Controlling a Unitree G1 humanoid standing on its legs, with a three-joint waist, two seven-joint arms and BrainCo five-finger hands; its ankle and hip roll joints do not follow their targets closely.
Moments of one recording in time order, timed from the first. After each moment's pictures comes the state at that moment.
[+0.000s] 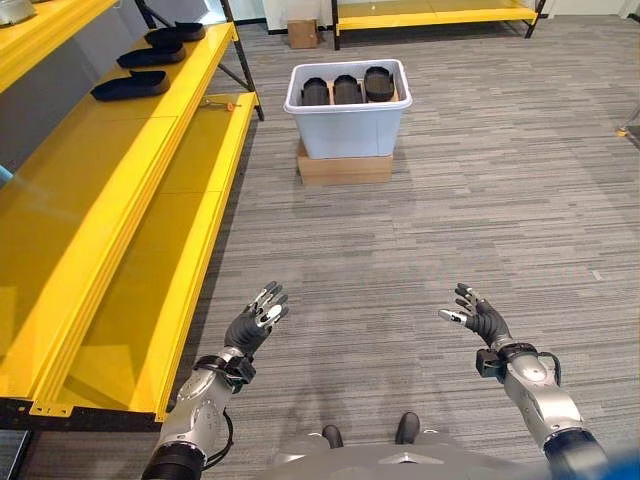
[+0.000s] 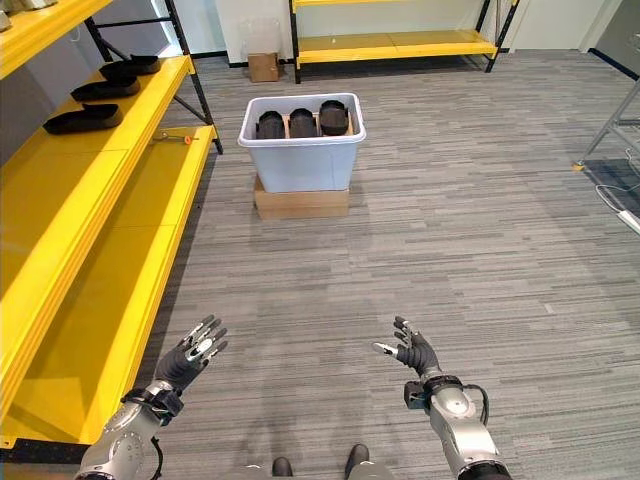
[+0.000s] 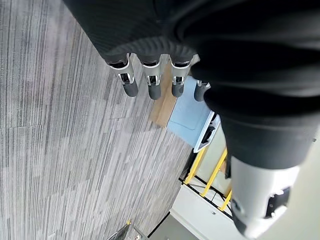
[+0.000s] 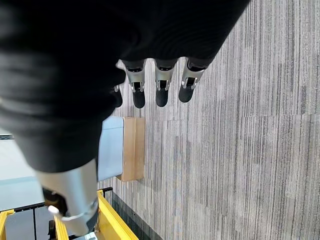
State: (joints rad) left arm 0.10 0.32 -0.04 0.42 -0.74 -0.03 -0.42; right arm 0.04 -0.37 0.13 0.37 0.32 0.03 0.06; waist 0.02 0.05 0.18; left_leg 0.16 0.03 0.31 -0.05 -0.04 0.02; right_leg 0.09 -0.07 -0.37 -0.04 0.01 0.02
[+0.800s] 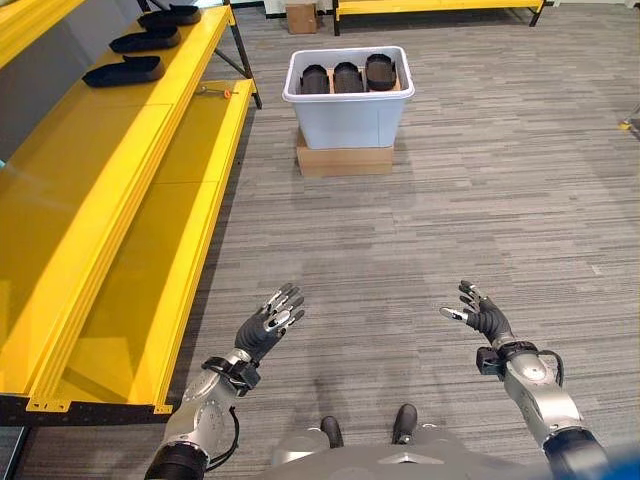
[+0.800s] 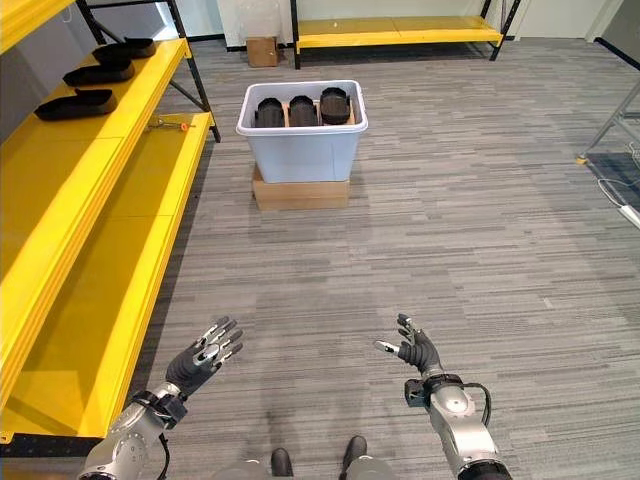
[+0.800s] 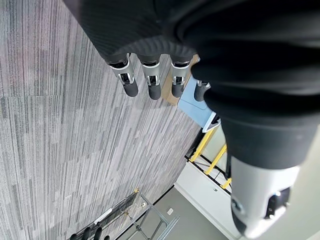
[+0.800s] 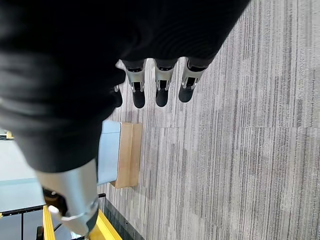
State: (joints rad) left arm 0.09 0.33 -0.08 0.42 -0.77 -0.01 -0.54; right arm 0.04 -0.37 0.13 0.37 0.29 0.01 -0.01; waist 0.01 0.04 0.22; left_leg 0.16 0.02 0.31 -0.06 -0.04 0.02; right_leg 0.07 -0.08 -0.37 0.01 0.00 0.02
